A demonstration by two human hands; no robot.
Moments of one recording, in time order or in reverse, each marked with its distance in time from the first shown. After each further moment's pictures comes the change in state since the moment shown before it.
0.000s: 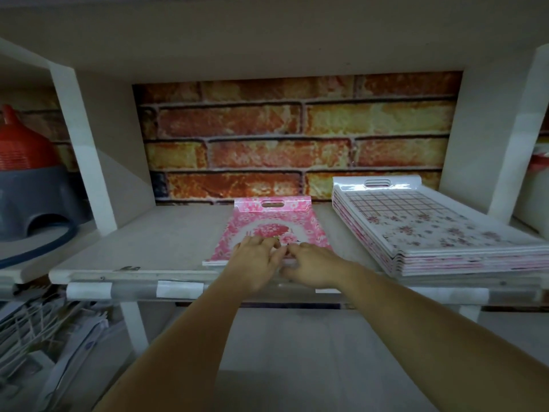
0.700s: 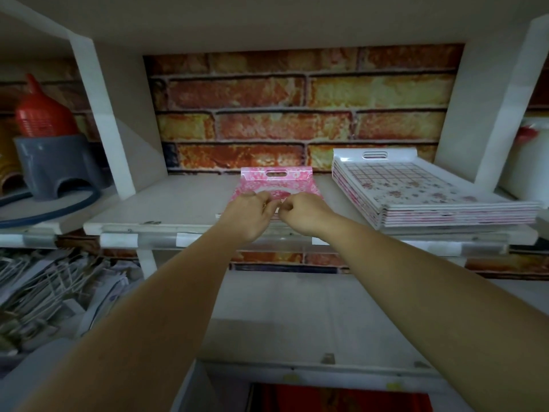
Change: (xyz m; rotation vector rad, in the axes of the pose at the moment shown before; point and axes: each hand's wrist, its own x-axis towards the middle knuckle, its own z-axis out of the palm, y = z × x) left_hand -0.051 0.016 -0.042 -0.046 0.084 -0.047; right_hand -0.051 -0.048 -0.019 0.270 0.159 0.123
